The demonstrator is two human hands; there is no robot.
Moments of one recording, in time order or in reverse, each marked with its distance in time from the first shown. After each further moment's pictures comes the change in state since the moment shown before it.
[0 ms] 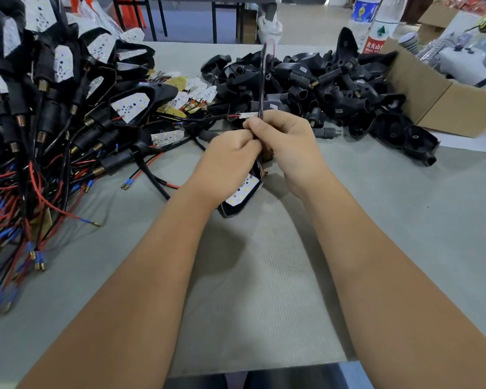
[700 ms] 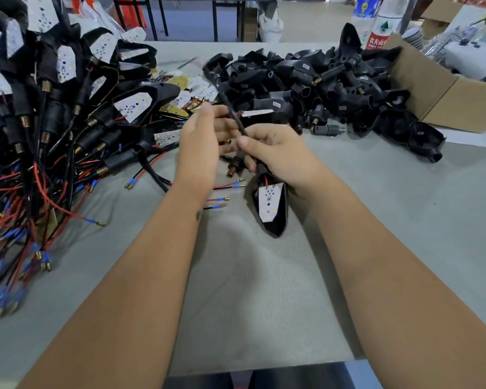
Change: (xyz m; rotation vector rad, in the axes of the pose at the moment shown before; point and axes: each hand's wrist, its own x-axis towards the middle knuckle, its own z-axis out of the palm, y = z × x) left_hand 0.013 -0.008 -0.013 -0.622 0.380 -0.194; right_hand -0.001 0.008 0.002 -0.136 -0.289 0.034
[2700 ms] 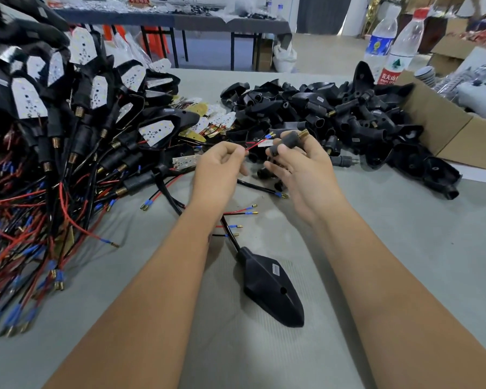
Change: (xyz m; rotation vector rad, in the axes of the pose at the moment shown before) left_hand 0.009 -0.011 -0.009 0.389 -0.023 0.121; right_hand 0.010 -0.002 0.003 0.571 0.388 0.022
